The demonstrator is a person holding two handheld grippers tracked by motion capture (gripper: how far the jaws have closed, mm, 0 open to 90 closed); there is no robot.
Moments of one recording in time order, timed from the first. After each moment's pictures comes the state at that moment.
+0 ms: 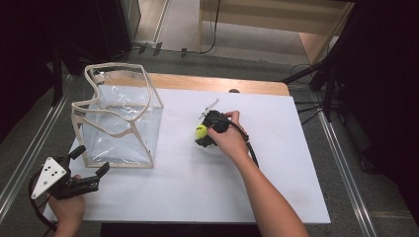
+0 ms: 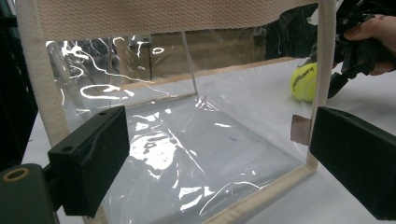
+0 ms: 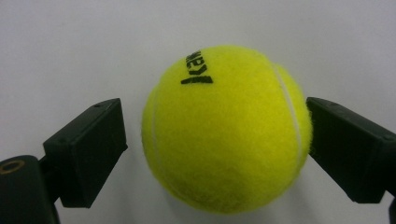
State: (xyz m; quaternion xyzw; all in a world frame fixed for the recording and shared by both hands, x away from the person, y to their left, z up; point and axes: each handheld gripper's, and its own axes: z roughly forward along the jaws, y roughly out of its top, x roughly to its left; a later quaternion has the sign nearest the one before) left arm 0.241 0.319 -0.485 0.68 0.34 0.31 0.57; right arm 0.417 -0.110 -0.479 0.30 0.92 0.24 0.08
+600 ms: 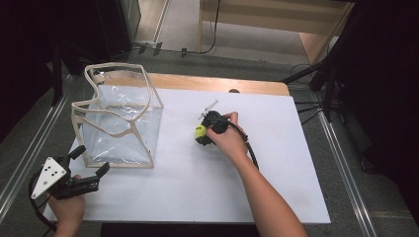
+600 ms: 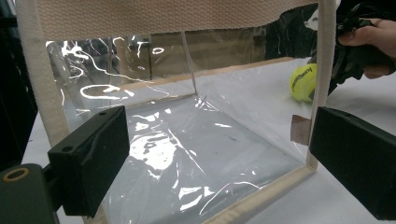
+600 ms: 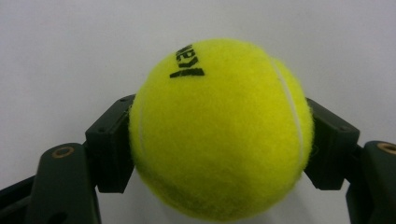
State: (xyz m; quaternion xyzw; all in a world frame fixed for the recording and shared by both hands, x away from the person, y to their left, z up) left arm 0.241 0.319 -0.485 0.68 0.34 0.31 0.57; right arm 0.418 -0.108 -0.485 0.31 0.92 0.23 0.08
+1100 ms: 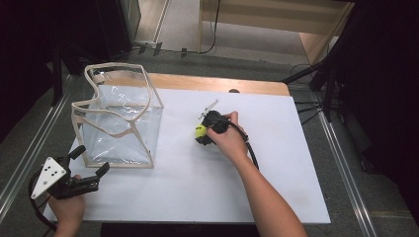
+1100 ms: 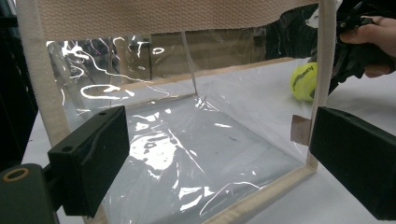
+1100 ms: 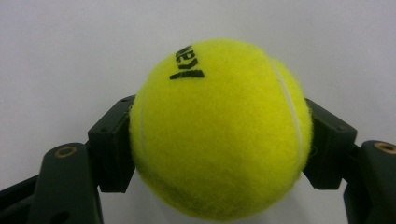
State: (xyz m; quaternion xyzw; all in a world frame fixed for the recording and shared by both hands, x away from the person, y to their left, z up) left arm 0.241 0.319 -0.485 0.68 0.34 0.31 0.57; right arm 0.418 -0.109 -0.482 0.30 0.92 0.24 0.08
